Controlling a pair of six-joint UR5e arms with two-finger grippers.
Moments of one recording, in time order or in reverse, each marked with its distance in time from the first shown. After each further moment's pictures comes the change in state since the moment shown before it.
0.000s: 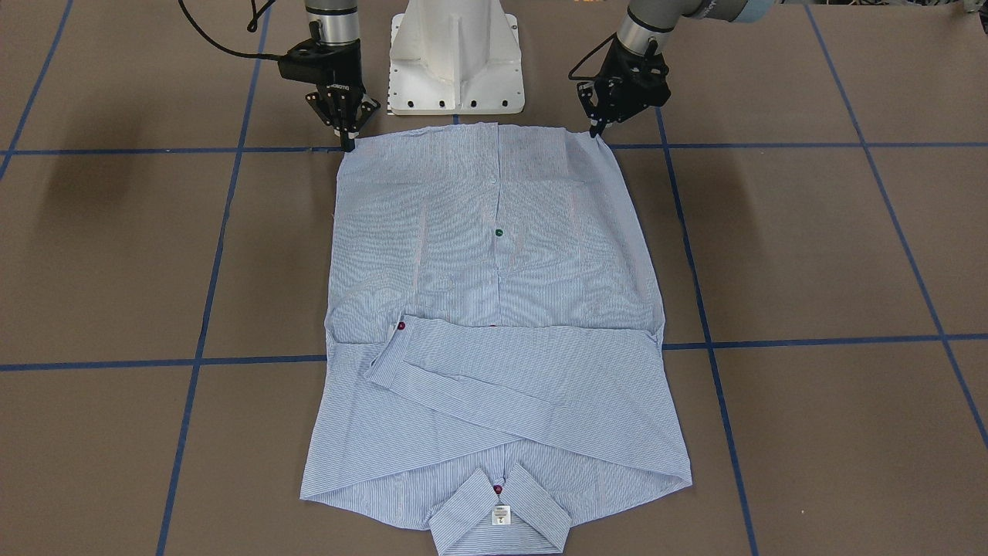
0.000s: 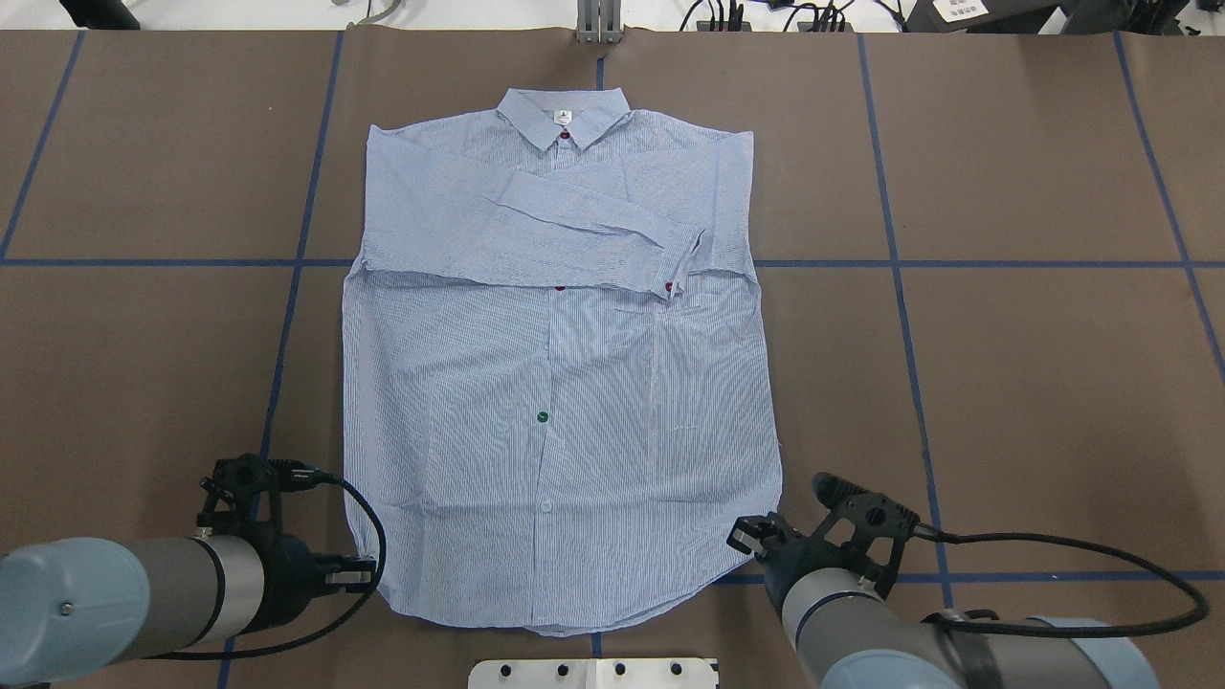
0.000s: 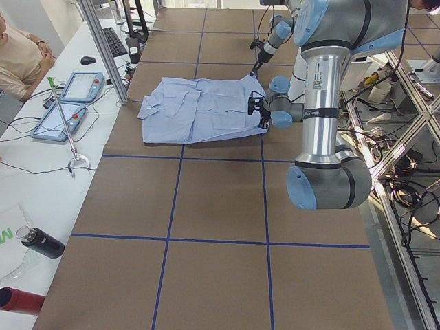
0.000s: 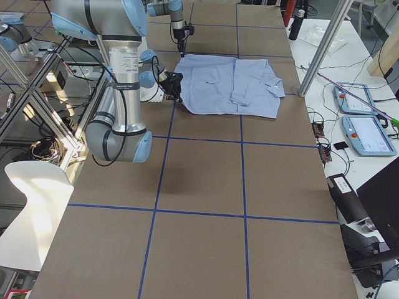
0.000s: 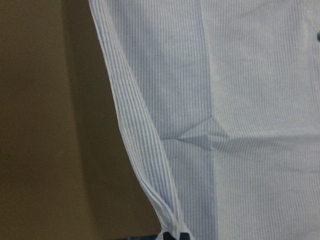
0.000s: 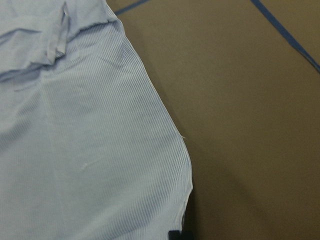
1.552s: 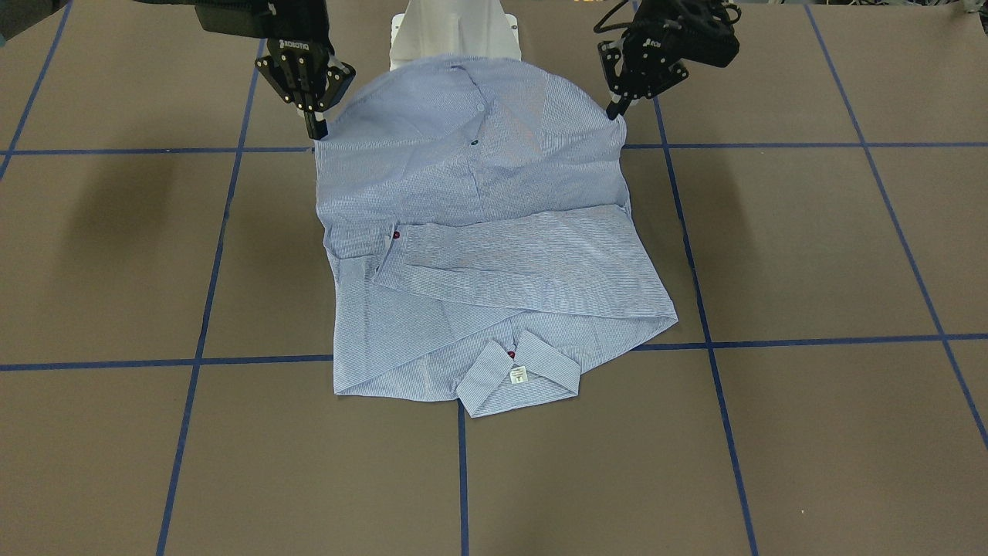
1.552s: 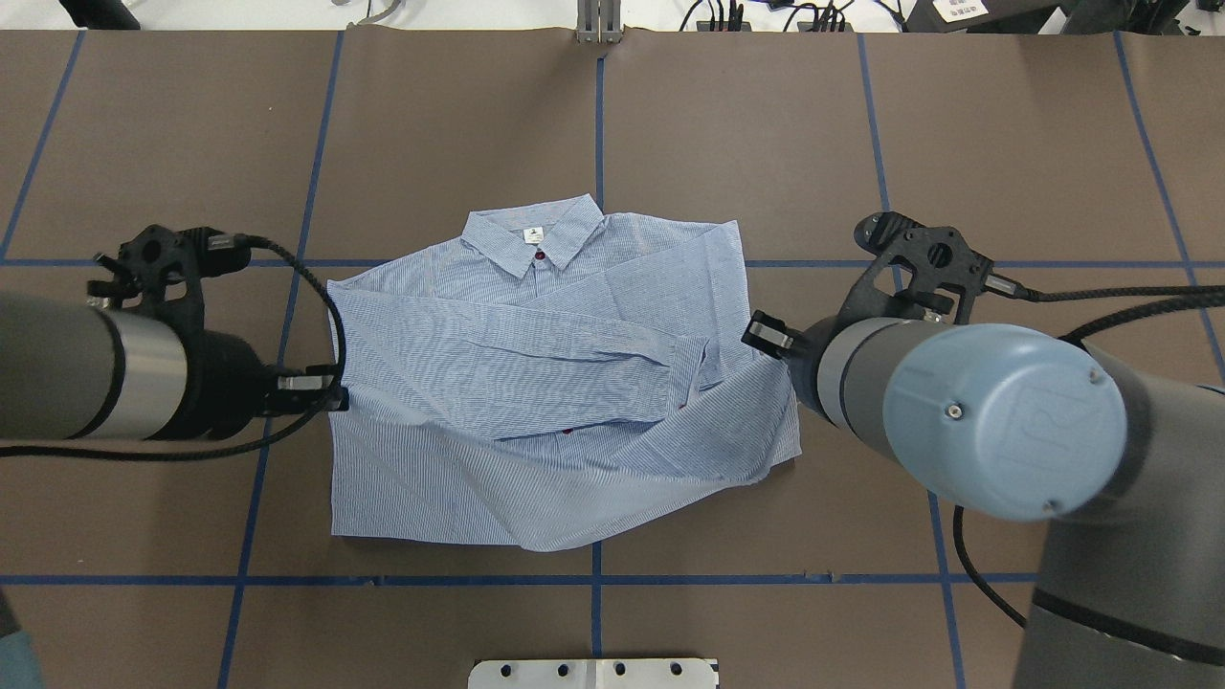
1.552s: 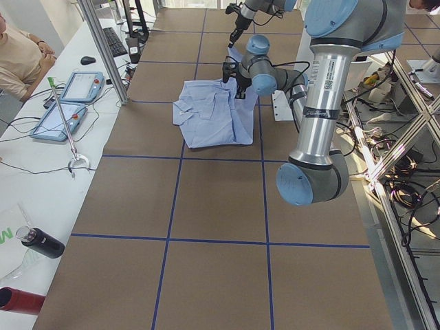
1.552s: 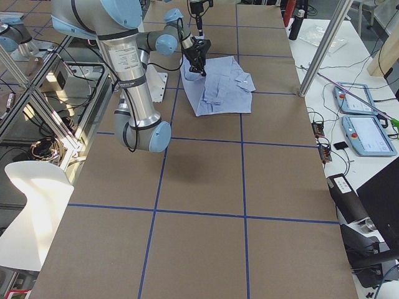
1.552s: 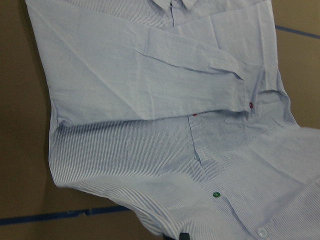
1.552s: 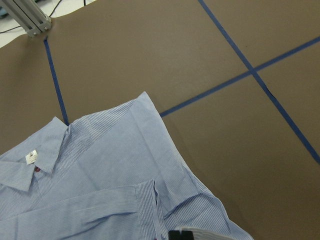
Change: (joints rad) left arm -0.386 -0.247 -0.053 0.325 -0.205 0.112; right arm 0.395 0.277 0.037 -0.238 0.299 -0.284
